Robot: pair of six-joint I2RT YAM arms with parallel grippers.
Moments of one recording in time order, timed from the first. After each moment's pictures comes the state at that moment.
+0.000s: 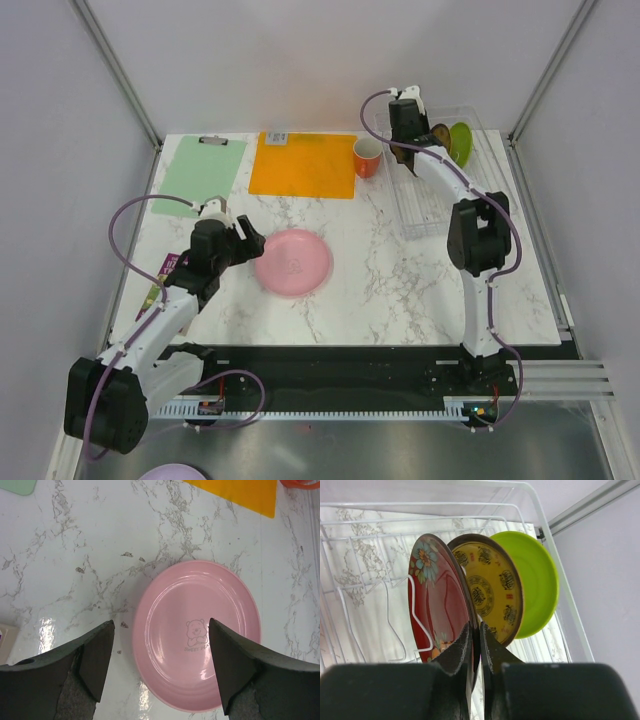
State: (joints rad) left arm -0.27 0.99 0.54 -0.08 -0.07 -0.48; right arm 0.29 2.22 1.97 -0.28 0.73 -0.17
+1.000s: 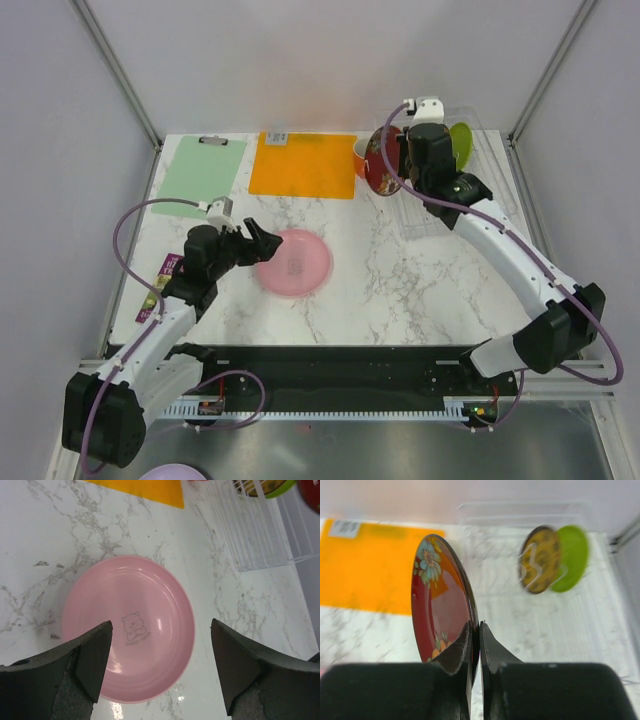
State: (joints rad) left arm -0.27 0.91 0.49 0.05 0.20 -0.52; right arm 0.48 1.47 1.50 -0.36 0.51 0.11
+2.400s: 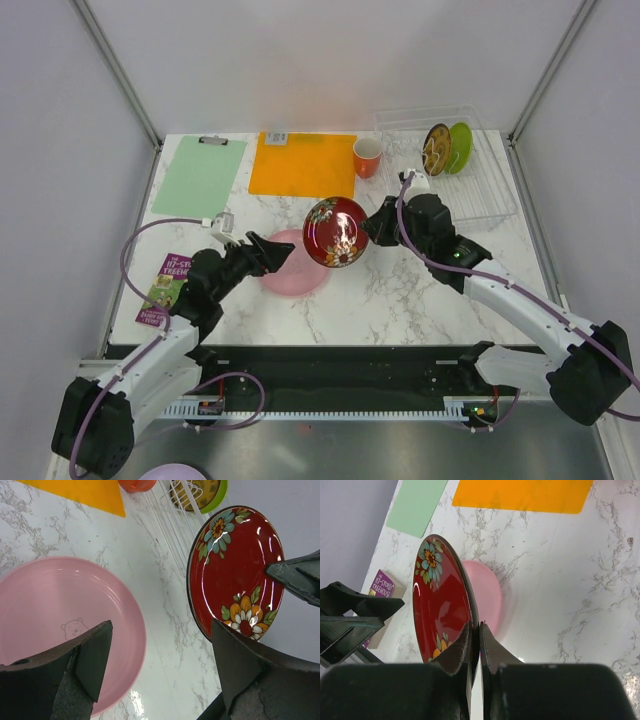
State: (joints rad) left arm -0.39 0.82 0.28 0.42 0.22 -0.73; right arm 0.62 1.15 0.88 -0.10 0.00 0.60
